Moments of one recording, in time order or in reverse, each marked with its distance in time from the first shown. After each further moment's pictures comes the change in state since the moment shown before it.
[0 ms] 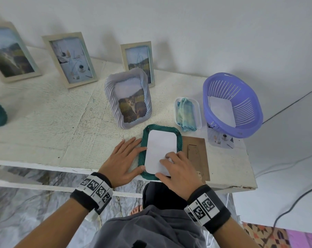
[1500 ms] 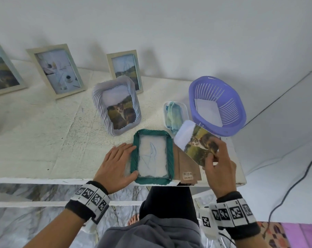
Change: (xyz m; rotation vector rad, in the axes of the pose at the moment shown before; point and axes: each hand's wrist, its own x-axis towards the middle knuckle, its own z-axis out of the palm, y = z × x) left_hand 0.007 0.009 0.000 -0.032 0.042 -0.124; right_hand -0.044 0.061 -0.050 0.507 0.565 0.617
